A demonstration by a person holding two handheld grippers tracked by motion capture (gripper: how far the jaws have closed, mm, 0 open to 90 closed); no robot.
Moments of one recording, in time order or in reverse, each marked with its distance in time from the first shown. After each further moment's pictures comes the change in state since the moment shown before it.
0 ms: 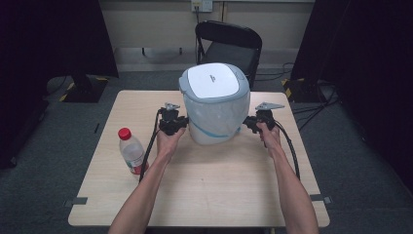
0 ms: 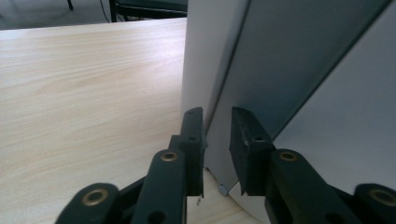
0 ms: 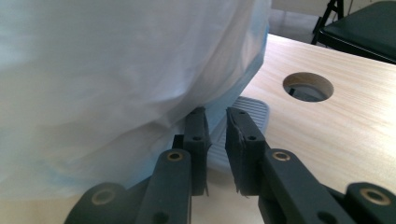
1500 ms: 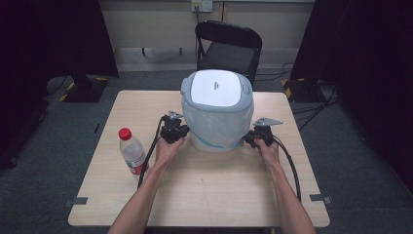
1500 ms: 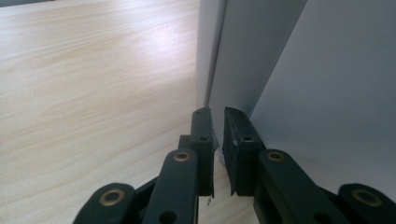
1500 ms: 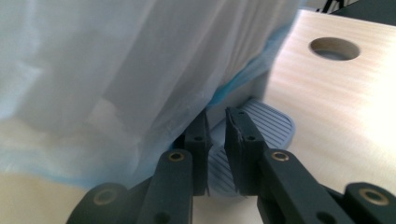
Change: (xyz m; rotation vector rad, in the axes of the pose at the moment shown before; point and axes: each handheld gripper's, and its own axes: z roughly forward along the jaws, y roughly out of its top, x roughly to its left) left arm -0.004 -0.025 0.001 0.059 -0.024 0.078; right arm 0.042 -0.037 -0.016 0.027 -0.034 -0.013
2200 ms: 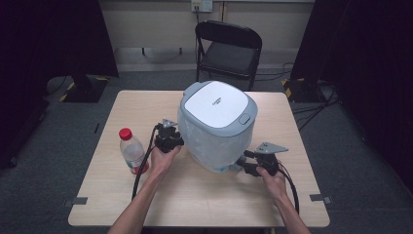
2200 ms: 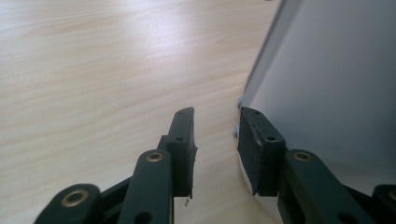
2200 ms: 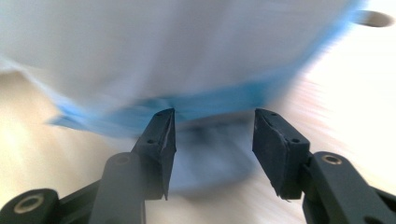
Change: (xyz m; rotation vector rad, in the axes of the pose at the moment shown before) left arm -0.007 -0.025 -0.033 0.006 0.006 -0.007; right arm 0.070 -0.032 -0.063 0.032 -0.007 -0.032
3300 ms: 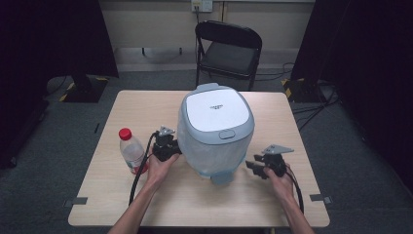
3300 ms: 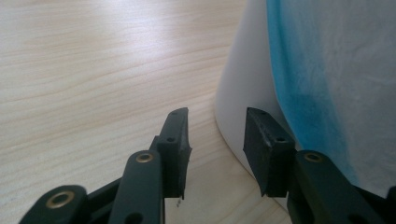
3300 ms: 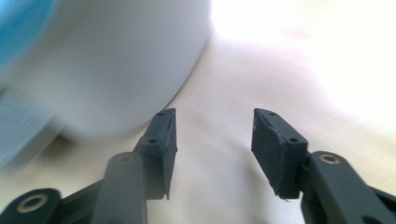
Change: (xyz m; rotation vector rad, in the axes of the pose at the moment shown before) left arm -0.003 -0.016 -0.009 0.004 -0.089 -0.034; right arm -0.023 -0.016 -0.006 0.104 -0.095 0.086
